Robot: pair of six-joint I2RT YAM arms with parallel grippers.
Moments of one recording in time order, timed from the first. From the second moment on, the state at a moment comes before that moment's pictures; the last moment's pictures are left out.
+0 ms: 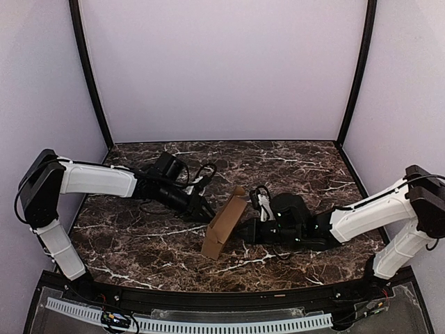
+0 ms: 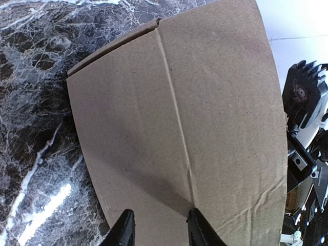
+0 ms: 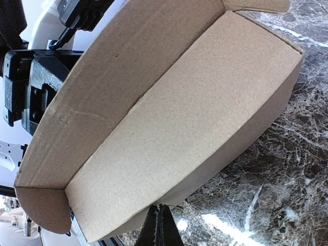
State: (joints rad) left arm -0.72 1.71 1.03 -0.22 0.73 -0.54; right arm 1.10 1.52 0.62 0.38 -0.03 0.89
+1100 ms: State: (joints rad) left arm -0.68 1.68 1.03 -0.42 0.66 -0.41; right arm 0.99 1.39 0.75 0.07 0.12 0.62
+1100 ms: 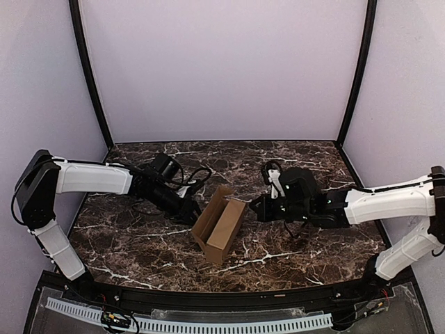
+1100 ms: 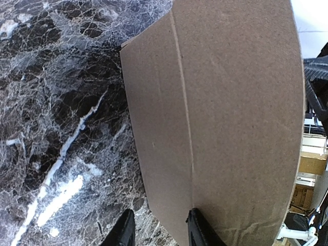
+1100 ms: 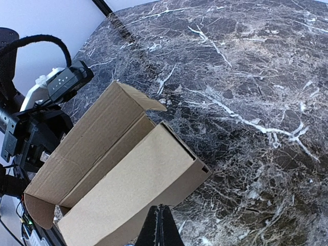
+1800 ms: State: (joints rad) left arm -0.68 1.68 1.14 -0.49 0.63 -0.38; right arm 0.85 1.52 0.80 0.09 -0.08 0.58
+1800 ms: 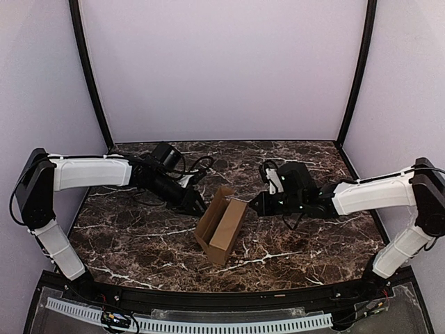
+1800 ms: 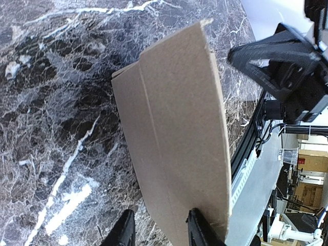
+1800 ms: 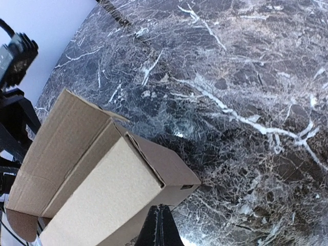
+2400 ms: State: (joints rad) left arm -0.68 1.68 1.18 -0.53 0.66 -0.35; right arm 1.04 1.57 0.63 0.35 -0.13 0.86
